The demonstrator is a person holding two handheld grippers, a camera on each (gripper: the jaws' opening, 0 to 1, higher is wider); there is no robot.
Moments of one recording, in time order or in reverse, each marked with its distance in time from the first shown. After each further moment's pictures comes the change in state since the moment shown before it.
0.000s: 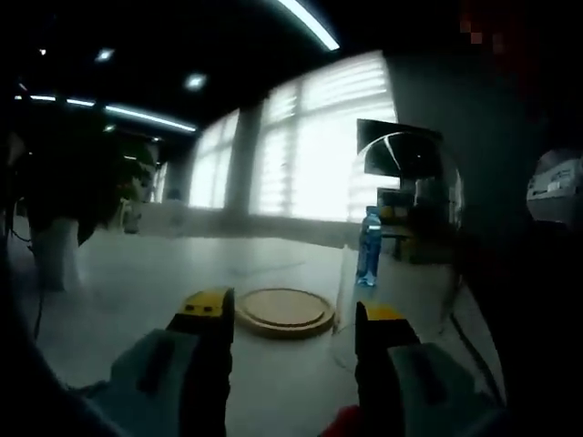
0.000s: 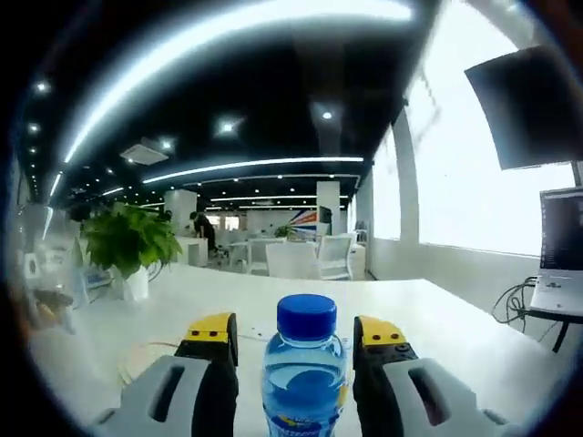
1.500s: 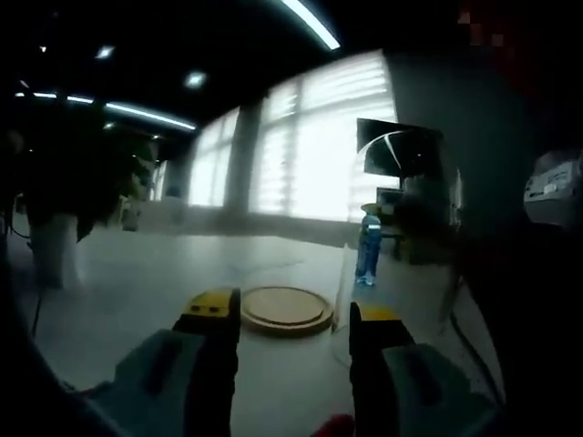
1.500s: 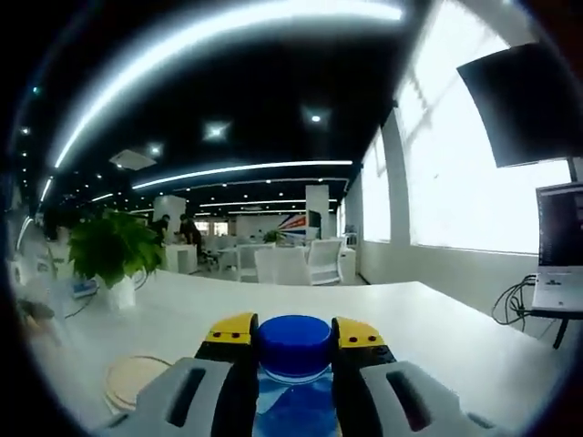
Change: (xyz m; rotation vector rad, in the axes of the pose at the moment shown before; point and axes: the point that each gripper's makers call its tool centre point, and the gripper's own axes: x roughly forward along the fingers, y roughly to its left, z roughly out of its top) left arm 0.000 0.002 -0.001 -0.013 0.001 0.002; right arm 0.027 -0.010 0.003 0.004 -0.023 -0.066
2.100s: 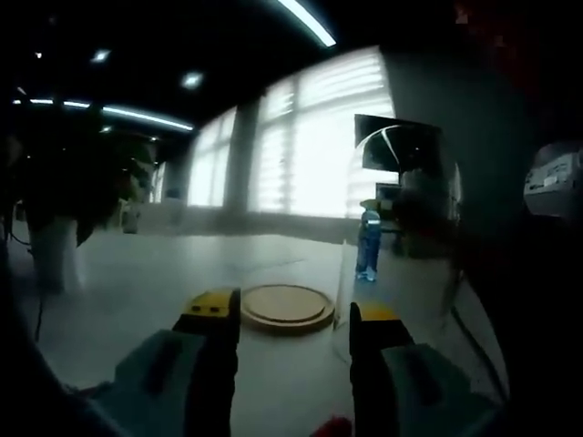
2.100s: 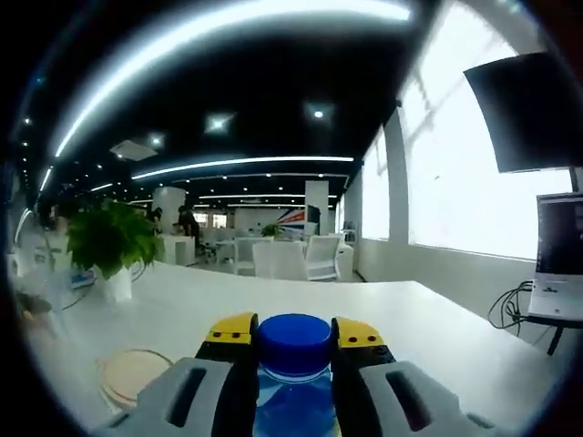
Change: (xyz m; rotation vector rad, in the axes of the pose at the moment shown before) left arm 0.001 -0.002 -0.003 0.032 0.015 -0.009; right arm 0.000 0.000 -0.001 -0.022 0.029 -0.002
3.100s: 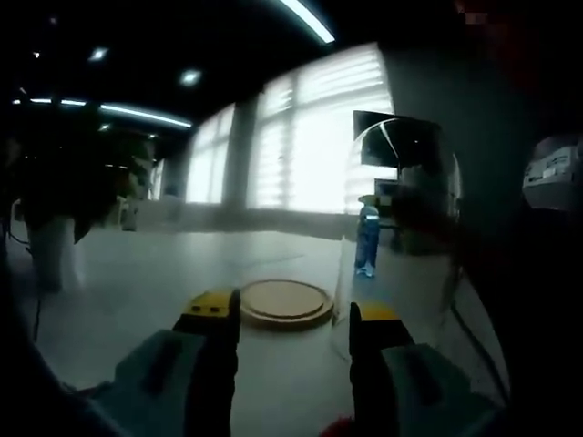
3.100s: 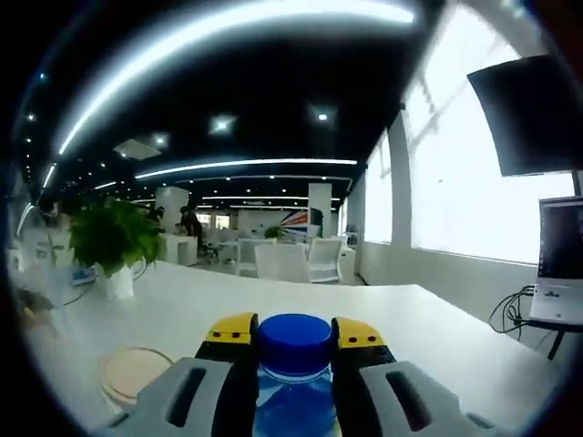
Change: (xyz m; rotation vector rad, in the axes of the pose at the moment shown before) left arm 0.002 -0.002 -0.006 0.003 0.021 -0.004; right arm 0.000 -0.001 0.000 -0.002 -0.003 0.012
